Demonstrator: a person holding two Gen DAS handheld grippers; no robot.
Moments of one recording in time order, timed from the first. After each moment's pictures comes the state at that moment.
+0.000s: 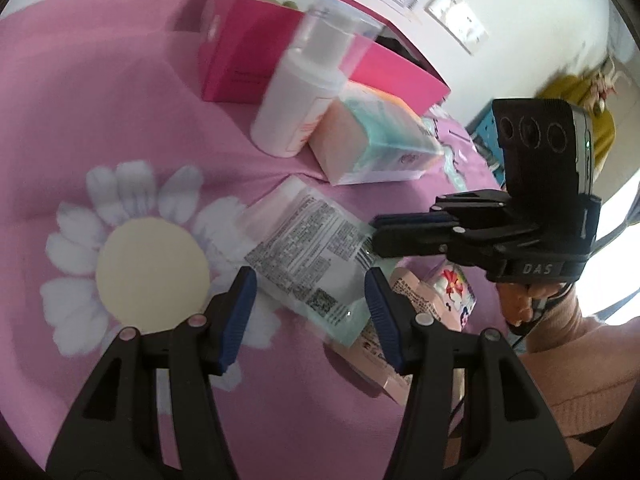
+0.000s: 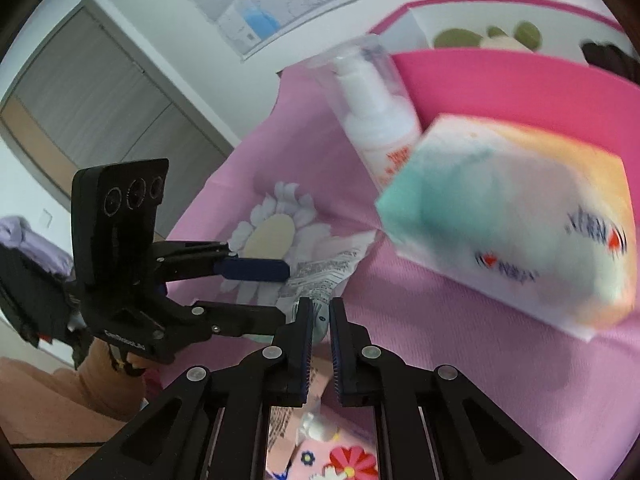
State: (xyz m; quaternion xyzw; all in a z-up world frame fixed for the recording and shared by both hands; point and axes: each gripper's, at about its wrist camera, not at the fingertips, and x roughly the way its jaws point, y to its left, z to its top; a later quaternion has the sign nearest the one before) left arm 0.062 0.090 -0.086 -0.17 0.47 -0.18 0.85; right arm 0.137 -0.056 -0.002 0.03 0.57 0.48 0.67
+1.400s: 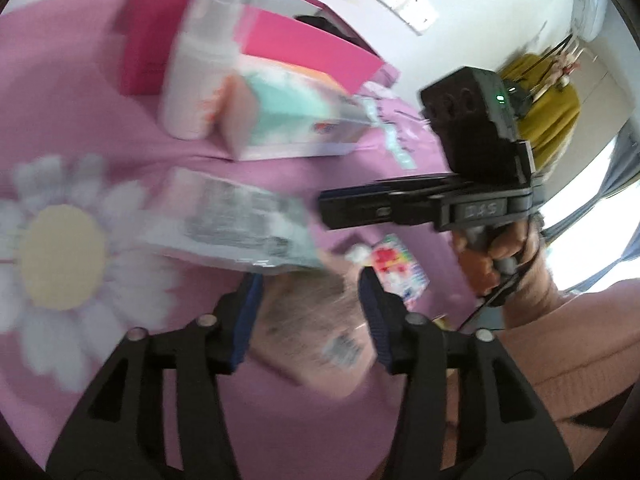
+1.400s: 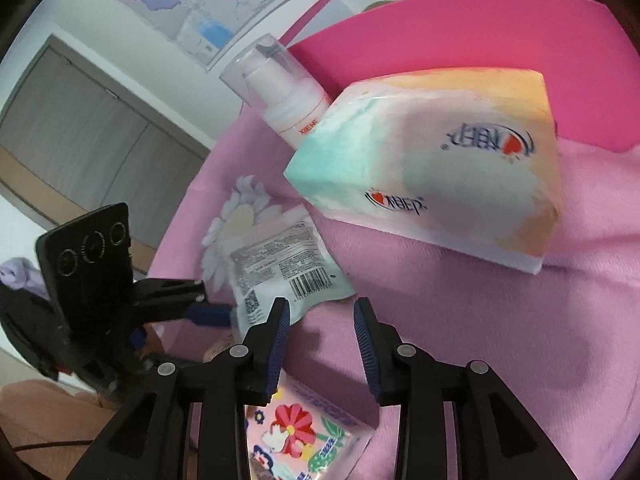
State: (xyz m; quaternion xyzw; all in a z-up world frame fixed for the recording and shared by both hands) left arm 0.044 0.052 -0.081 -0.15 0.46 -0.24 0.84; right arm 0.142 -0.103 -0.020 0.09 0.61 0.44 0.65
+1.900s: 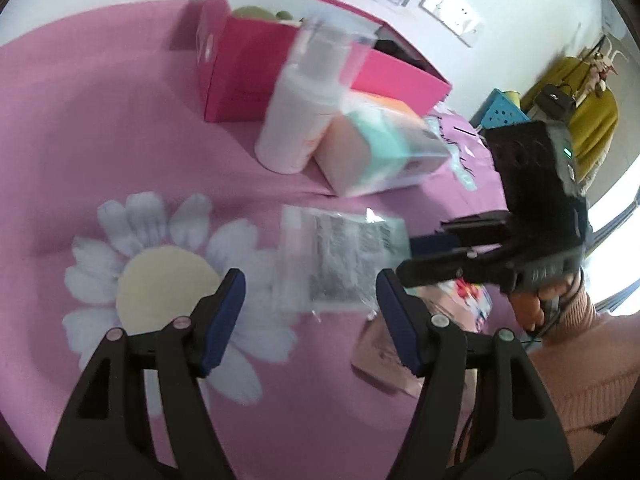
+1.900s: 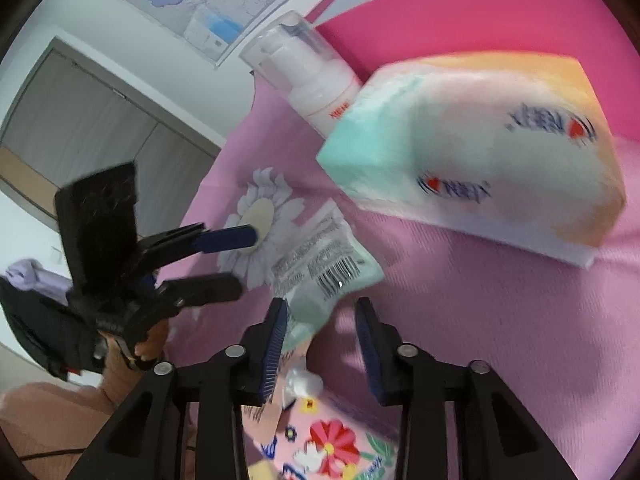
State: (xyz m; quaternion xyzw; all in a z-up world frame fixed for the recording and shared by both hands) left arm 0.076 0.097 -0.079 -0.13 0.47 -0.18 0.86; right arm 0.133 -0.090 -0.020 0.09 0.61 0.45 0.64
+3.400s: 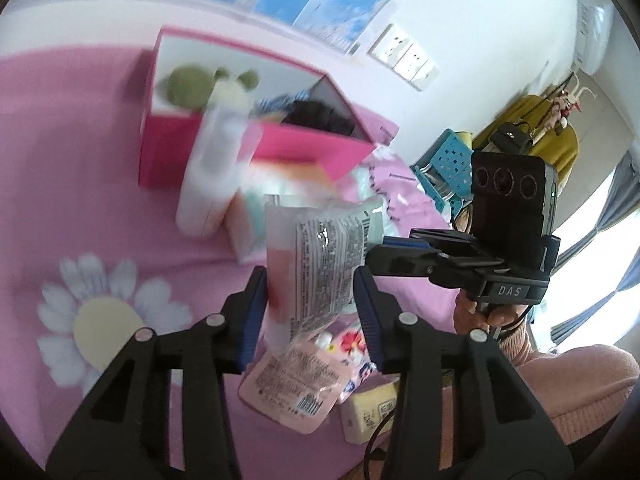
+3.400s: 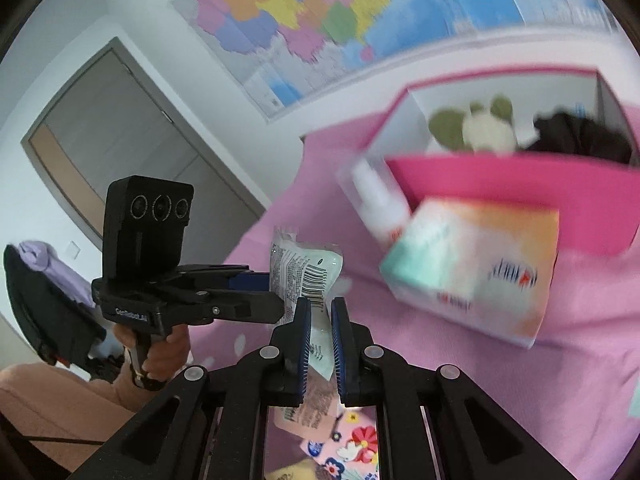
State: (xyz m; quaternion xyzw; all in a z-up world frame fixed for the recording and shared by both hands) left arm 0.072 0.065 0.001 -0.18 0.41 -0.23 0.86; right arm 0.141 -0.128 0.068 0.11 0.49 0.50 0.71
